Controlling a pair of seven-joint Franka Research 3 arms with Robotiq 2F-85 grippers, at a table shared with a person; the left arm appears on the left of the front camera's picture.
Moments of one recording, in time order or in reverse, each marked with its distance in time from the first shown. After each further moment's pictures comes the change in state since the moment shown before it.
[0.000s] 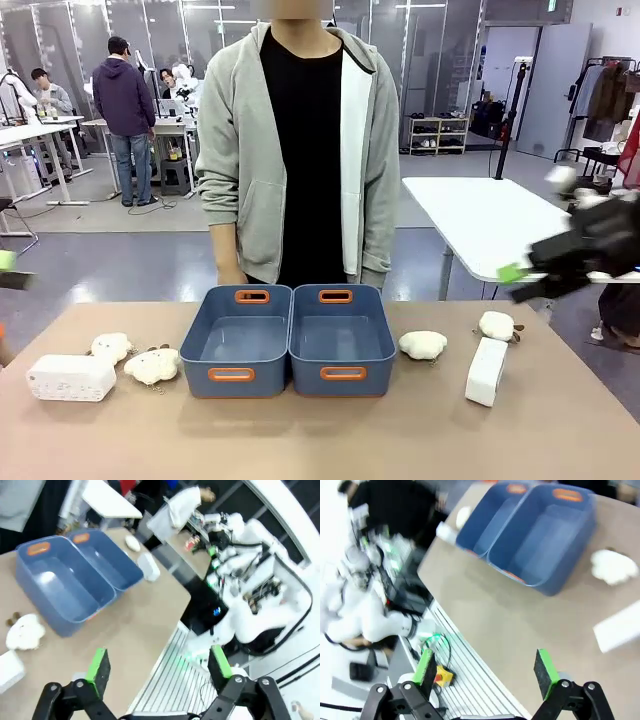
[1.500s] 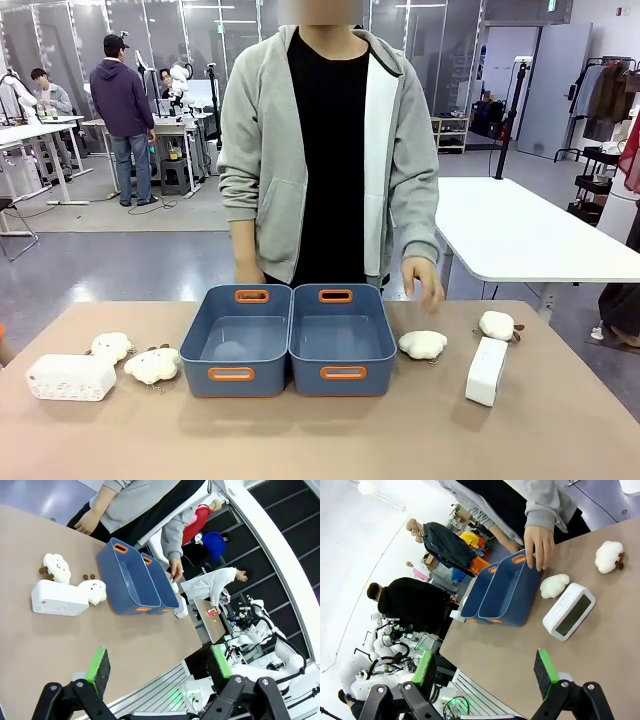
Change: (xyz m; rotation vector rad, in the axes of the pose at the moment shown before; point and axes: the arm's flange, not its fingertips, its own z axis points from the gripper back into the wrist) left arm -0.103 0.015 0.150 0.203 -0.282 0.322; right arm -0.131 -0.078 0.146 0.080 -0.507 -0.179
